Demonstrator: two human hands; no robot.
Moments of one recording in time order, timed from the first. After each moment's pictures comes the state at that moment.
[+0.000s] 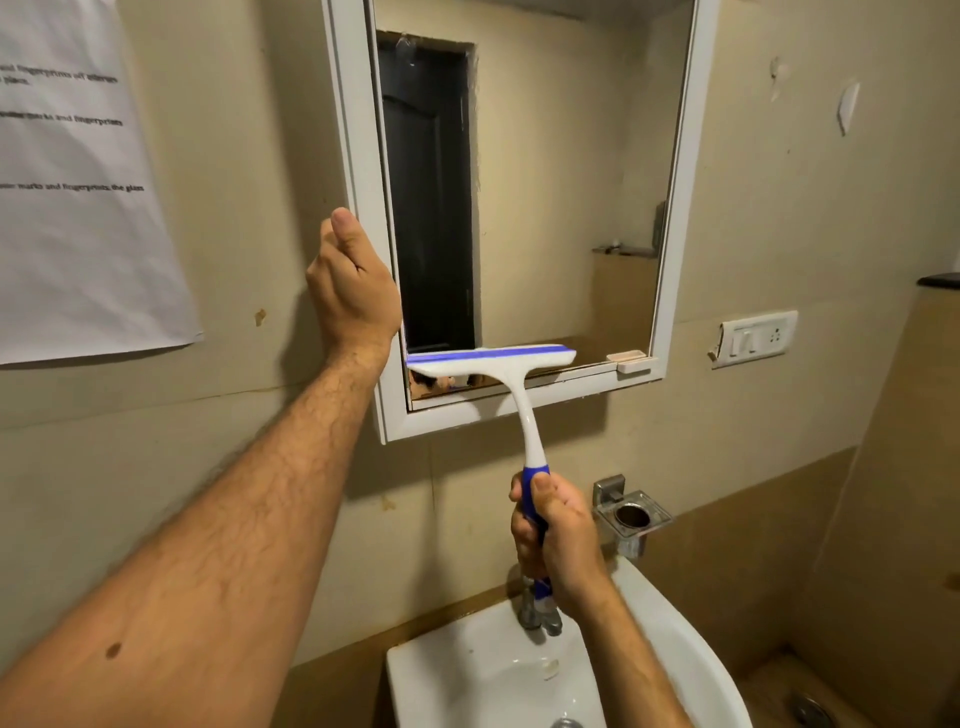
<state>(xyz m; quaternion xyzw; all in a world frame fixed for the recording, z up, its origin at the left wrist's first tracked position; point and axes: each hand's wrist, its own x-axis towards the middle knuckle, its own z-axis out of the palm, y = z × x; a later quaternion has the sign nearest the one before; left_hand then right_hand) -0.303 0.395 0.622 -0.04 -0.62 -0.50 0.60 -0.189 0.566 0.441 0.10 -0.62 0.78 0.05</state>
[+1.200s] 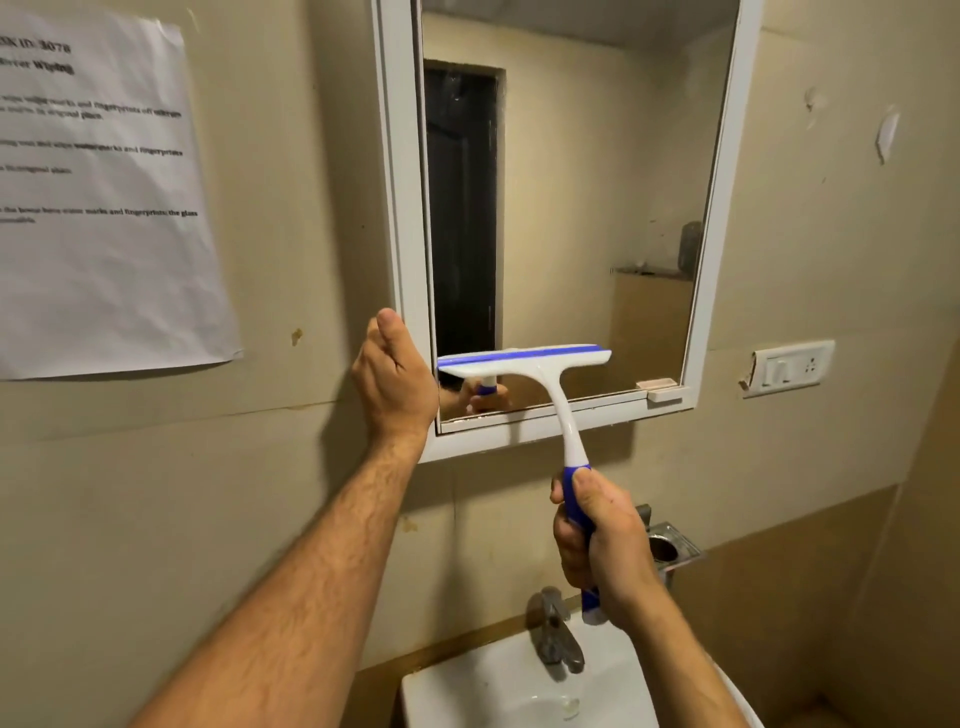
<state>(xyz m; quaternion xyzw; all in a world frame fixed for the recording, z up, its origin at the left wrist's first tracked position) -0.300 0.394 0.560 0.00 -0.64 -0.53 0.56 -0.193 0.579 0.466 0.11 -0.63 0.77 0.06</state>
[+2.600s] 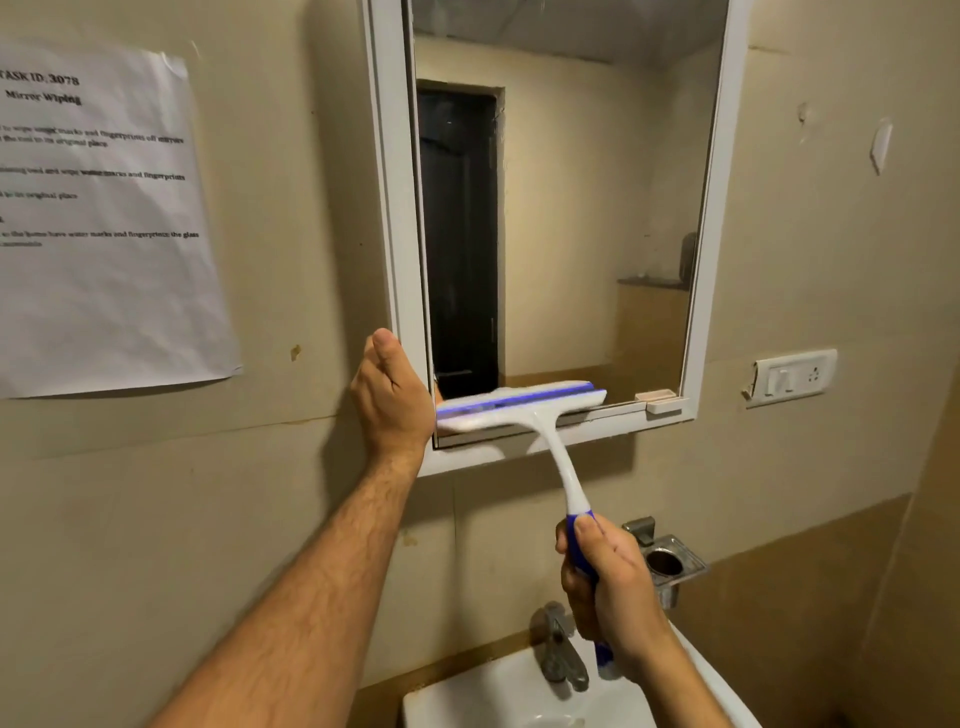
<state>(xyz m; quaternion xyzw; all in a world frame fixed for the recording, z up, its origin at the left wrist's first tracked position) -0.294 0.399 0.562 0.01 -0.63 -0.54 0.55 -0.182 0.586 0.450 0.11 -0.65 0.75 0.05</state>
